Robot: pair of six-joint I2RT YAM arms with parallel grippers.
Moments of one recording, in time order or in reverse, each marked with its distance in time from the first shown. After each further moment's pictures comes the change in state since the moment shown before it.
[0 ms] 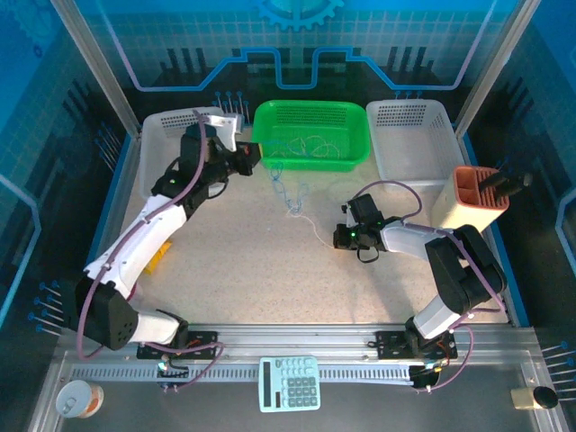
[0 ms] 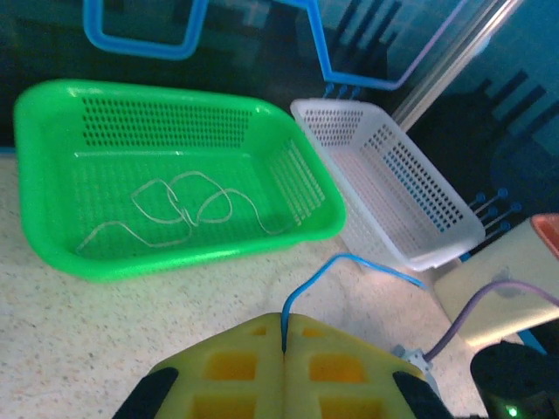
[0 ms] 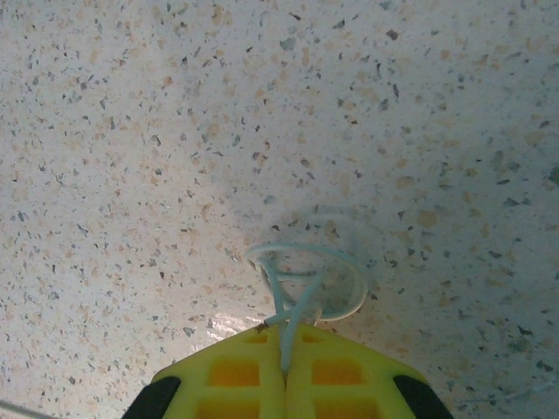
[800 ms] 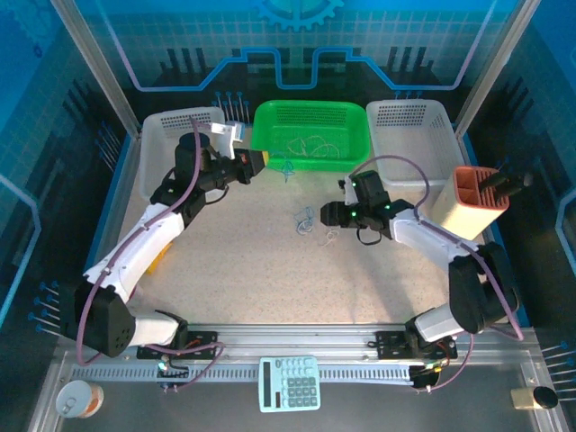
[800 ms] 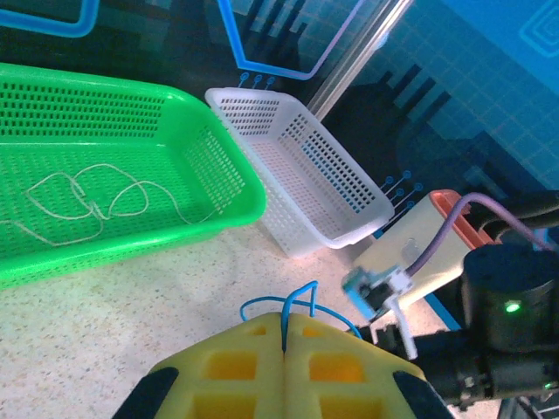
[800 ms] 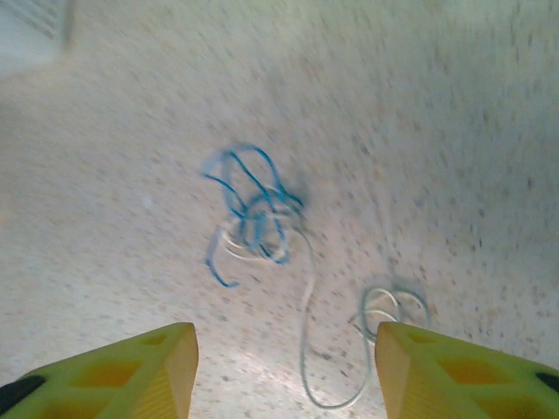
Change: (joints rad) left arm 0.023 -0.037 -0.131 0.171 0.239 -0.063; right arm 0.000 -0.151 0.204 -0.156 -0.057 -0.065
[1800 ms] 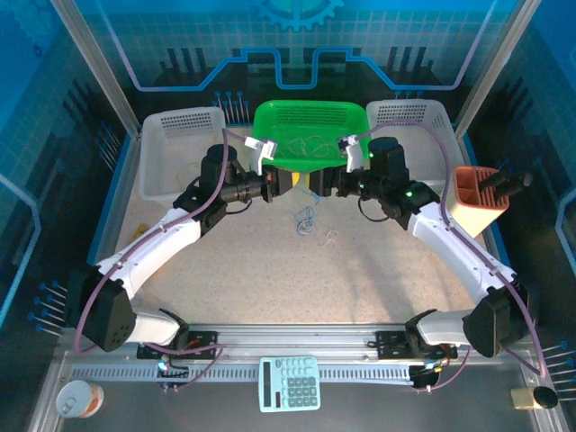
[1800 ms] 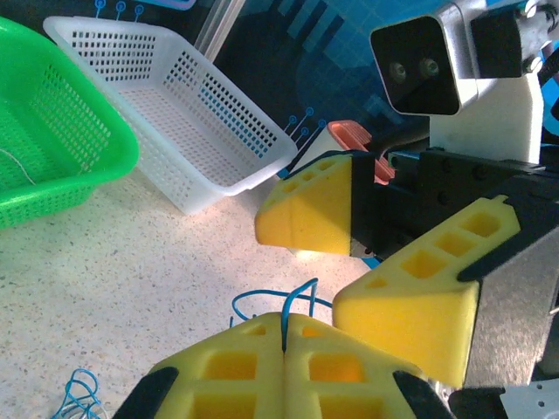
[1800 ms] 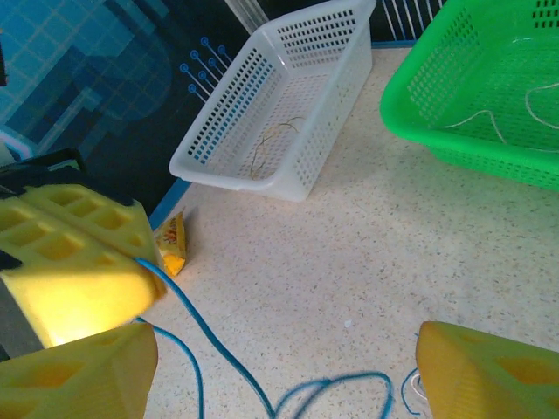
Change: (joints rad) left arm -0.170 0.045 -0.045 0.104 0.102 -0.021; right arm 0.020 -0.124 0.244 0.013 -0.206 -0.045
